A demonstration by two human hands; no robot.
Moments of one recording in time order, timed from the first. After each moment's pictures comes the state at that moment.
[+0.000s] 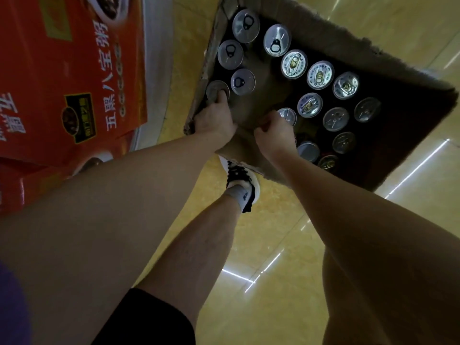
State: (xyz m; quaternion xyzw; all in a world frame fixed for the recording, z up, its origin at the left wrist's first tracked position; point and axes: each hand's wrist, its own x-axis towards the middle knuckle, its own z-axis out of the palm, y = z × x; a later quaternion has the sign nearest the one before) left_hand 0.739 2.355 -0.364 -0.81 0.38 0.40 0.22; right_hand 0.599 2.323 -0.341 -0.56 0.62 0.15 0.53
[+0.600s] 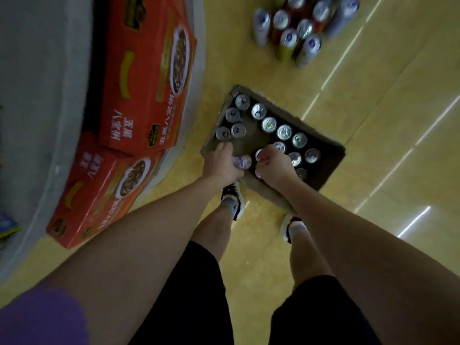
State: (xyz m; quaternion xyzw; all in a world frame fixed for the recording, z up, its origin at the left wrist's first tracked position) left_hand 0.692 2.346 -0.138 -0.83 0.34 0.44 0.04; right_hand 0.557 2.266 -0.140 -0.63 0.54 0.16 0.54
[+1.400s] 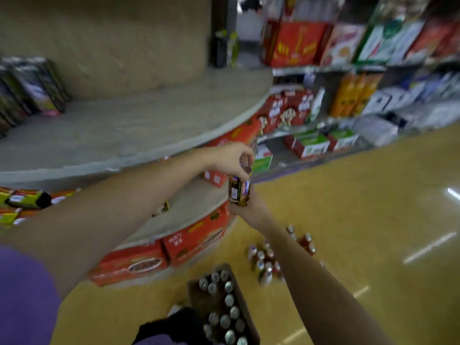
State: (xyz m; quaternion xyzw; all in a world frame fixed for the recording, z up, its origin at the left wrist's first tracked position) left_hand 0.744 2.274 0.548 -0.84 0.47 0.18 -0.21; right_hand 0.617 2.176 0.428 -0.84 0.12 -0.04 0.53
